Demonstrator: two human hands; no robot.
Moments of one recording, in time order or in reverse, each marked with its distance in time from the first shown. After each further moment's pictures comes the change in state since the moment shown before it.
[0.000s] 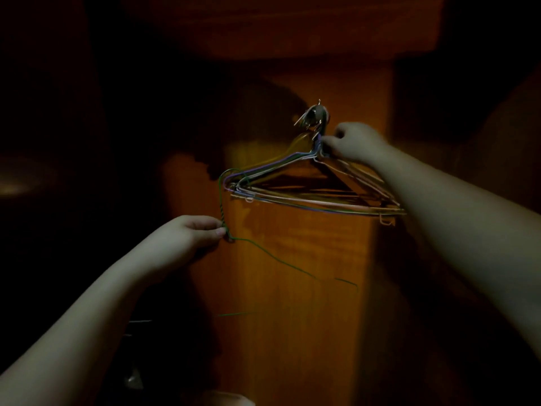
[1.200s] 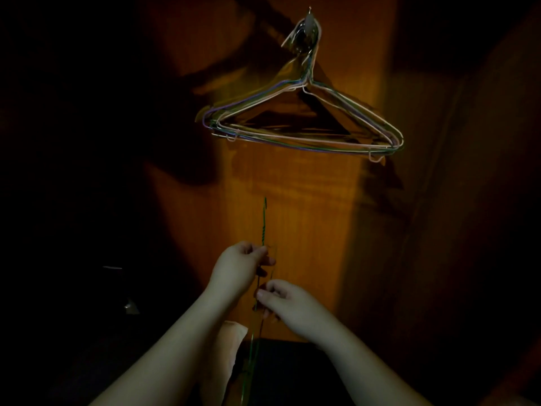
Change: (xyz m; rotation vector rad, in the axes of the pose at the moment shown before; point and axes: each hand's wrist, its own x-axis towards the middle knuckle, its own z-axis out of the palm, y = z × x) left_hand -0.029 -0.094 0.150 -0.023 0.151 -0.281; right_hand -0.324 -0.027 0.161 0.886 -0.792 0.225
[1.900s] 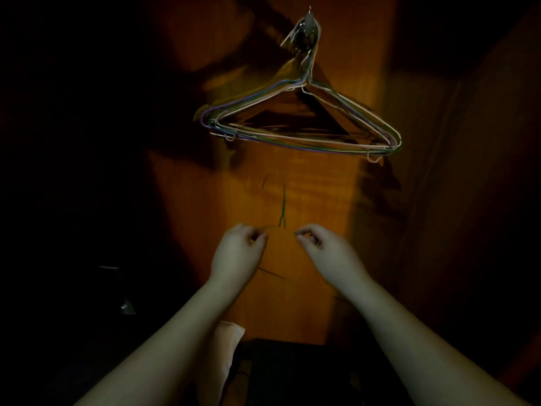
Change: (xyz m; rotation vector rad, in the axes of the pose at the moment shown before) left_hand 0.021 0.002 0.001 0.471 0.218 0.307; right_hand 0.013 -0.022 -0.076 -0.427 0.462 -0.184
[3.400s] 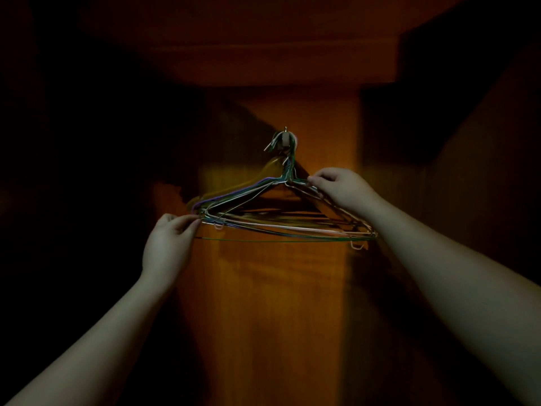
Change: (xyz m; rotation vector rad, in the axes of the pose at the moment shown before) left_hand 0.130 0.024 -0.115 -0.077 0.465 0.095; right_hand 0.172 -0.062 -0.182 -0.042 0.203 -0.234
